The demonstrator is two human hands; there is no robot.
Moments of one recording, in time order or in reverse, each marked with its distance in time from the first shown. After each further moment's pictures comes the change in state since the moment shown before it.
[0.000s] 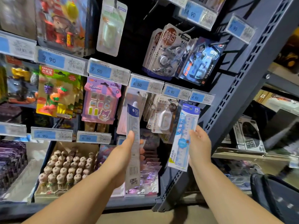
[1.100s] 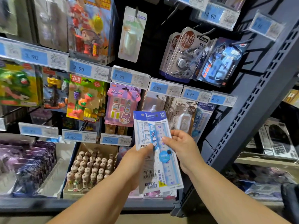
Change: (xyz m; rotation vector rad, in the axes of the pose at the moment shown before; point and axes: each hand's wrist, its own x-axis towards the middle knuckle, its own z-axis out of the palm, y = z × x) left_hand -0.013 0.003 -0.017 0.036 0.031 0.062; right_hand -0.055 -0.016 0.067 0.058 -0.529 0.135
